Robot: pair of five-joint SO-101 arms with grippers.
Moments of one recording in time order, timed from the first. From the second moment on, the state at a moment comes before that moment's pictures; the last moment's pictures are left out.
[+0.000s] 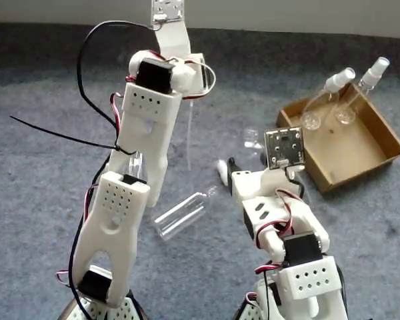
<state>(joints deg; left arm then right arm) 14.7 51.9 -92.4 100.0 28.2 -17.7 -70.7 64.7 43.7 -2.6</state>
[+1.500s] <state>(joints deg) 22.6 -1.4 -62.8 100.8 13.6 -17.5 -70.7 79.4 18.4 -2.6</state>
